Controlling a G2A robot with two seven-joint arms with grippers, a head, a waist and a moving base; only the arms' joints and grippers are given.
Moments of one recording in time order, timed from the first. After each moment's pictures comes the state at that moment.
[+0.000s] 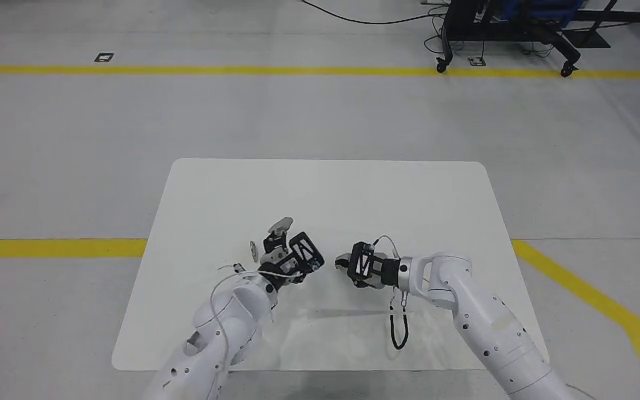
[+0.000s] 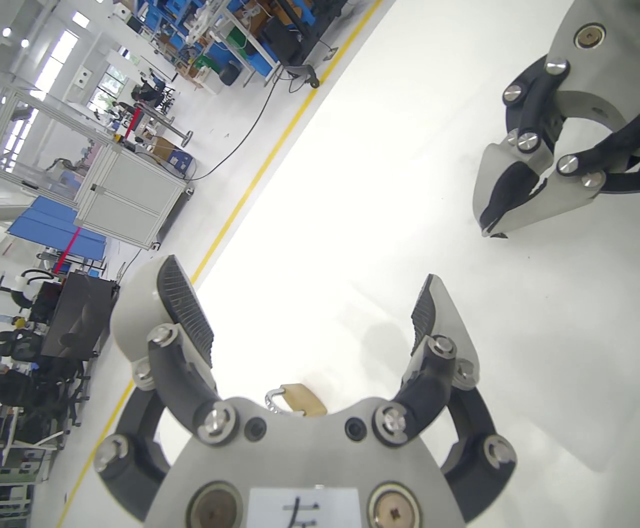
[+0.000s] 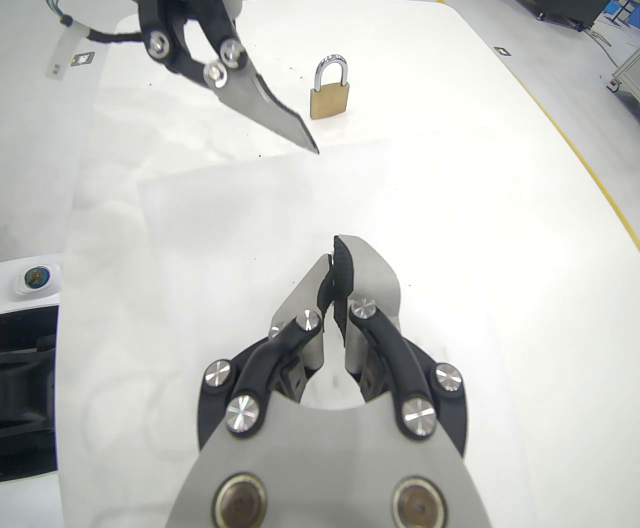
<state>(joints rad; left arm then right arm) 1.48 -1.19 -1.05 -1.90 1.91 -0.27 -0.38 -1.31 -1.14 1.10 -1.55 -1.37 -0.83 0.19</state>
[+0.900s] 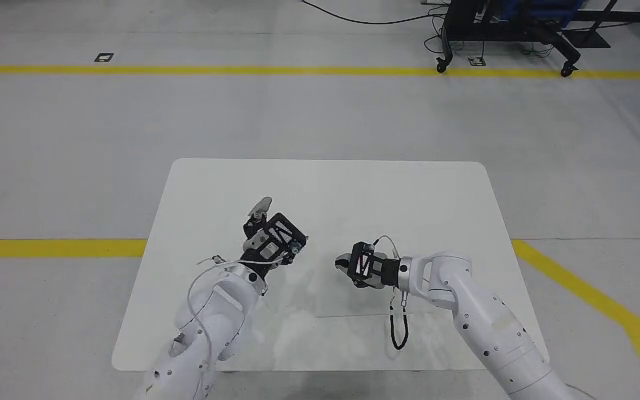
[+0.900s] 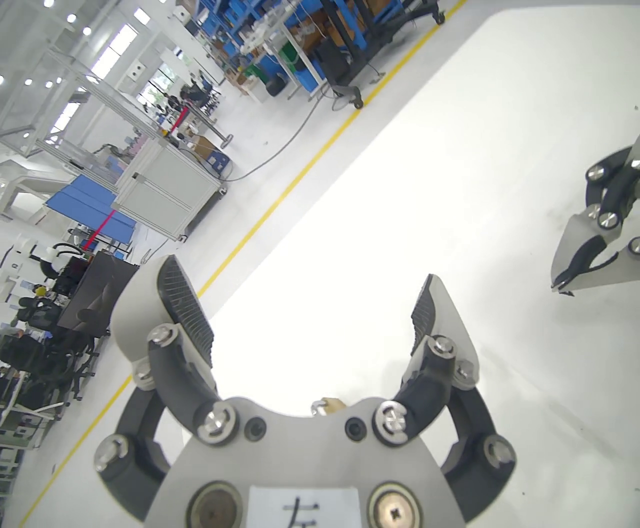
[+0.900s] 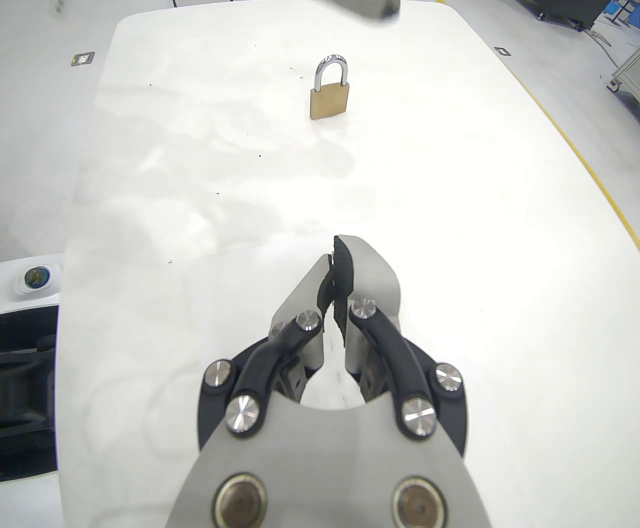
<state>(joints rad) 1.56 -1.18 -1.21 -2.06 1.85 -0.20 -0.32 -1.31 -1.14 1.10 -1.55 -1.37 -0.83 0.19</state>
